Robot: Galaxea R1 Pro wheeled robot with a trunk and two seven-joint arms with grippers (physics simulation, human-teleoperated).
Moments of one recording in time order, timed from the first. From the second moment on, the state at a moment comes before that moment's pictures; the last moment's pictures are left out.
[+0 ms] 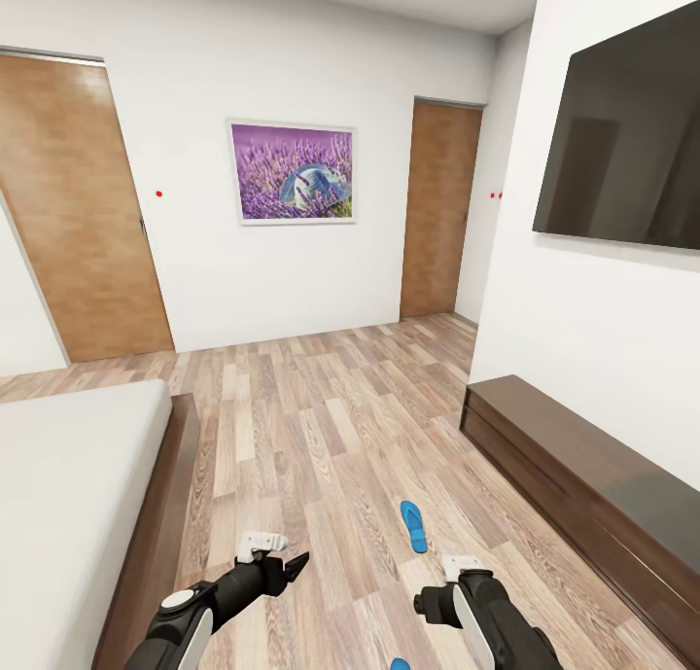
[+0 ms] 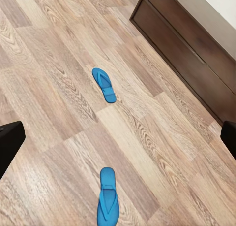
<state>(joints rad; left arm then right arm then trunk) -0.23 -0.02 0.00 -1.02 0.11 0.31 -0.46 -0.40 0.10 -0.03 -0.72 0.00 0.68 -0.03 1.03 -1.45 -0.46</state>
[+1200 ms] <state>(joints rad) -0.23 -0.02 0.00 -1.02 0.11 0.31 -0.46 -0.40 0.10 -0.03 -0.72 0.00 0.67 -0.03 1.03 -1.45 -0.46</state>
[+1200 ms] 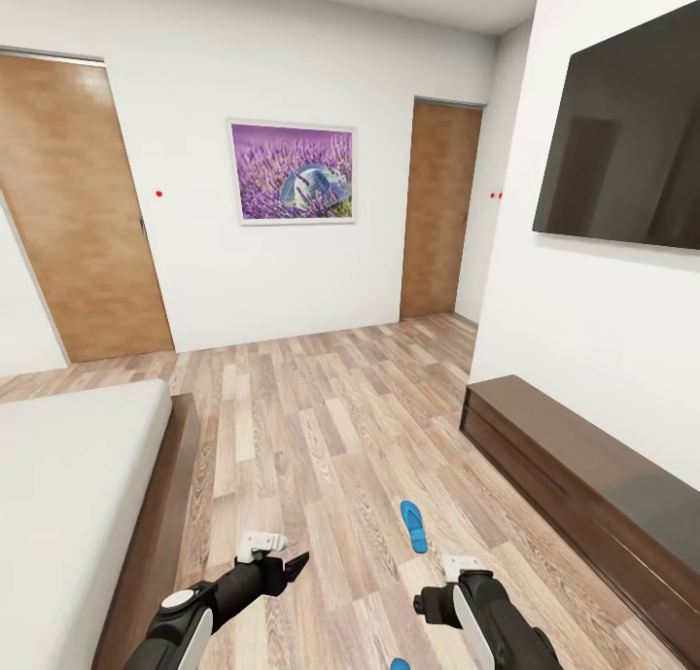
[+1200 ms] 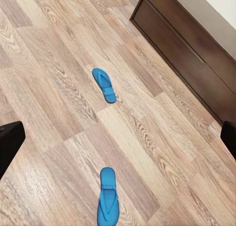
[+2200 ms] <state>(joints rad) -0.23 -0.03 0.00 -1.02 0.11 0.31 -0.45 -0.40 0.10 -0.03 -0.71 0.00 0.67 -0.03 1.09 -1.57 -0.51</state>
